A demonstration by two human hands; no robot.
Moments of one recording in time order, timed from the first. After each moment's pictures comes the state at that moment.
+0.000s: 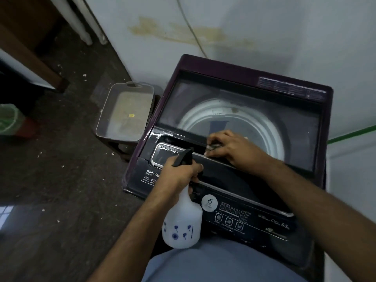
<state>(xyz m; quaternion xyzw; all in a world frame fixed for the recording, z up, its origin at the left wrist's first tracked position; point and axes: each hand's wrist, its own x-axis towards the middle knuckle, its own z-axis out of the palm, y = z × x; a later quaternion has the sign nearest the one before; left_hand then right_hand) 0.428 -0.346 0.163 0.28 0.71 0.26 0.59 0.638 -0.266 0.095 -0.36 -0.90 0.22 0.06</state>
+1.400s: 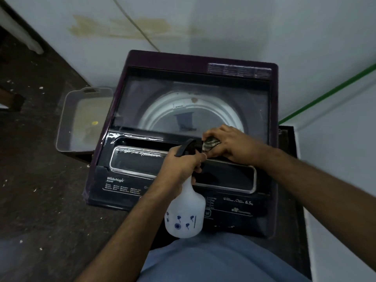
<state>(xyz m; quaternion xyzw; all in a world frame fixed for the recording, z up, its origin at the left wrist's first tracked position) 0.523 -0.340 0.156 0.35 0.66 0.20 0.64 0.738 -0.301 0.094 -0.38 -0.90 0.21 0.05</state>
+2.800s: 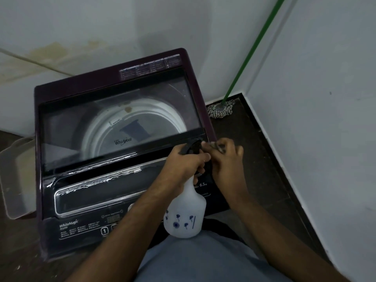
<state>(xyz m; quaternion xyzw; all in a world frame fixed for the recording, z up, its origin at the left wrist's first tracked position) 0.649 -0.374 0.163 0.48 0.55 0.03 0.68 0.754 -0.471 0.070 -0.82 -0.47 0.13 0.29</state>
